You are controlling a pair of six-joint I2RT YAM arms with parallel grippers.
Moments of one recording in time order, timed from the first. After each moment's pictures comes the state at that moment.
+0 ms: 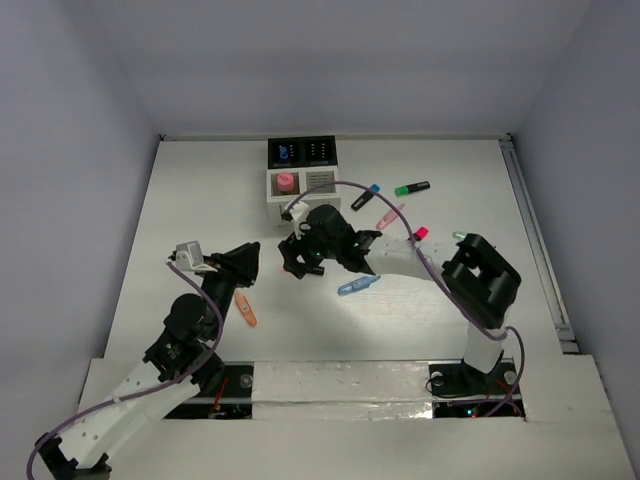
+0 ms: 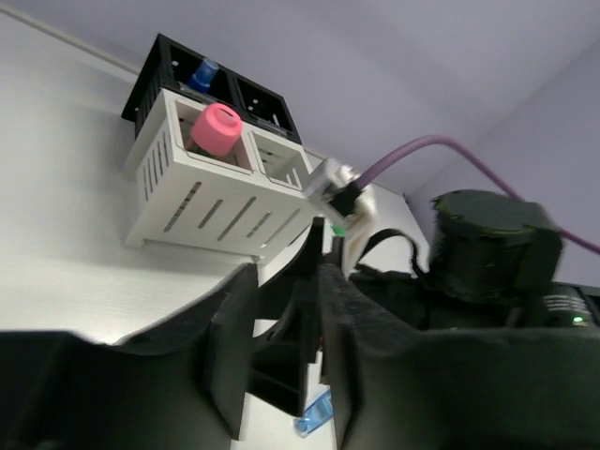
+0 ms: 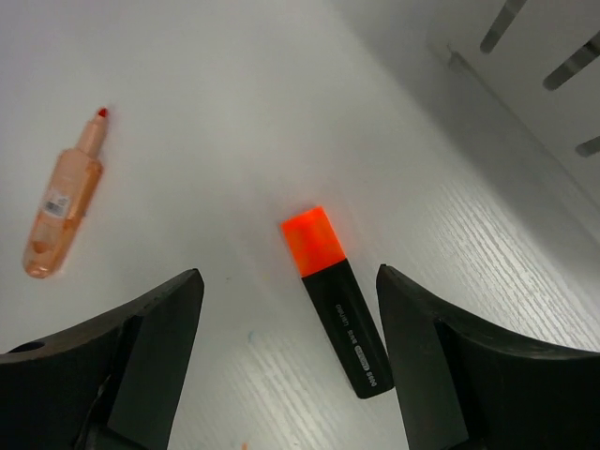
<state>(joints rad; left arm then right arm) -0.76 0.25 0.27 0.12 -0.51 -0.59 0.91 1.84 1.21 0.05 -0.15 0.10</state>
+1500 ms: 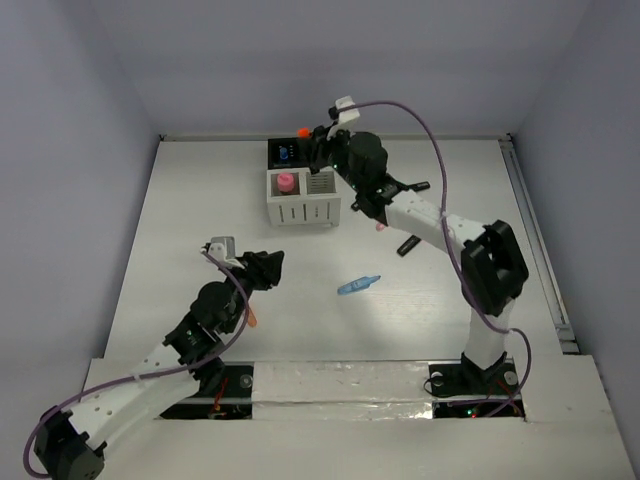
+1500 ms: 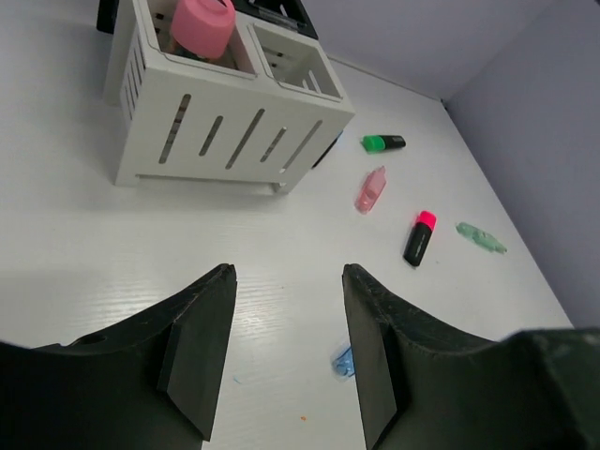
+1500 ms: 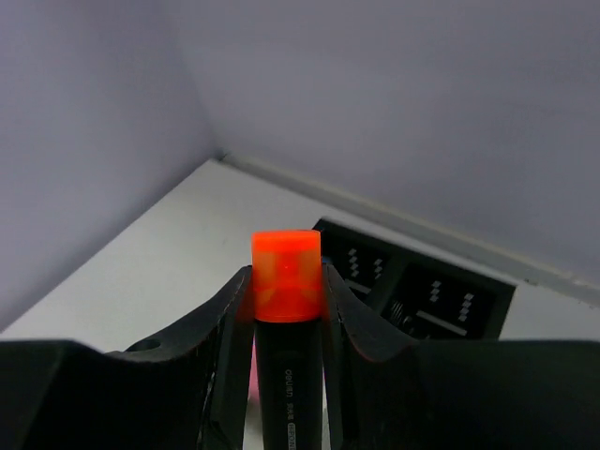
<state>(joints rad) -0.76 0.47 0.21 0.23 -0.42 -0.56 0.70 1.85 1.51 0.43 0.05 0.14</state>
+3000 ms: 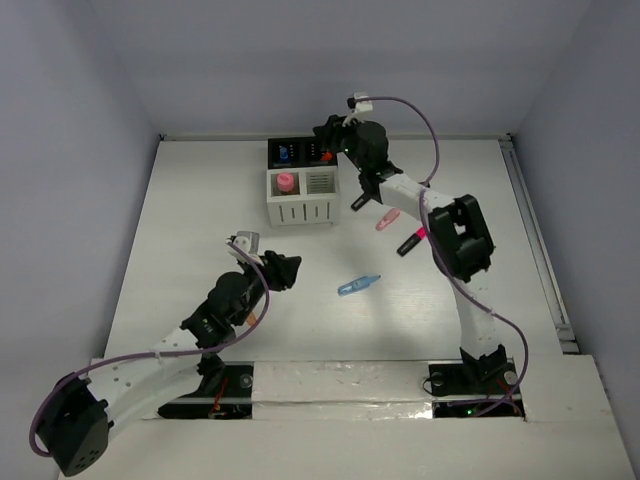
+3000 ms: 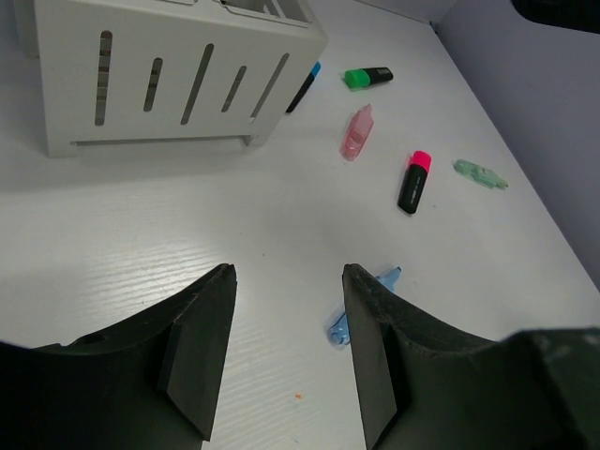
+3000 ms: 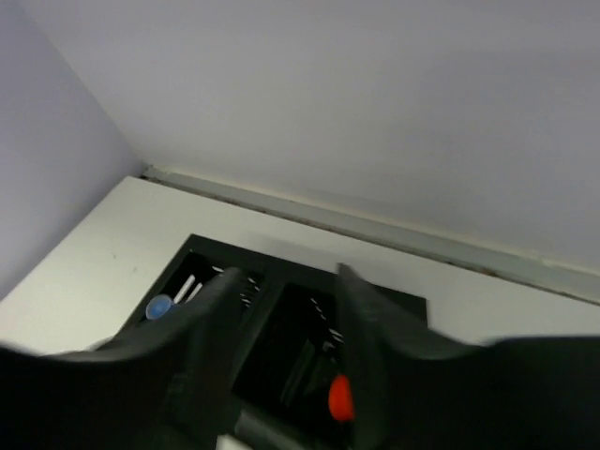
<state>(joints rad) -0.76 0.71 0.21 0.39 -0.27 -0.53 0.50 2.27 1.80 0.55 -0.03 0.27</state>
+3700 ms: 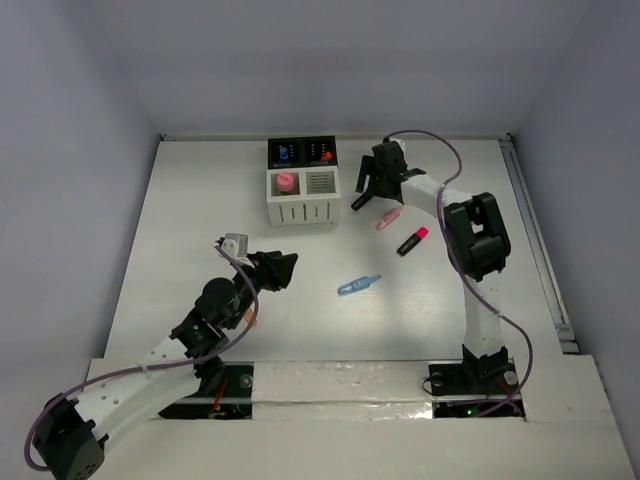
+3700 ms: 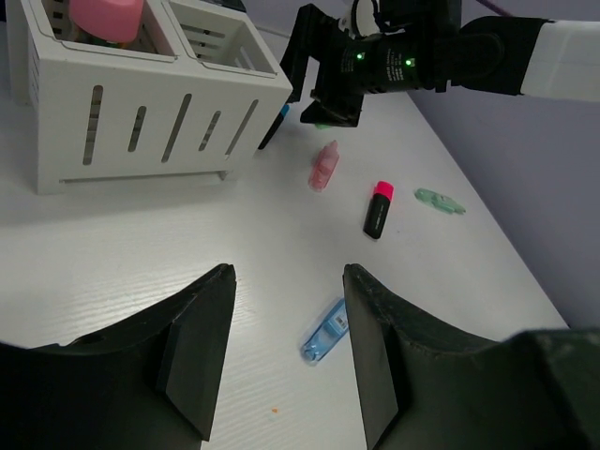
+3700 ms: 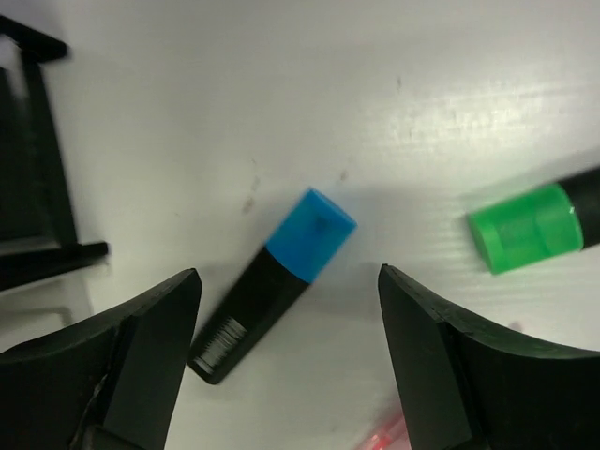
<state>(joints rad) -0.76 0.56 0.21 0.35 -0.26 -0.53 0.38 2.17 1.62 -0.18 0.20 0.47</state>
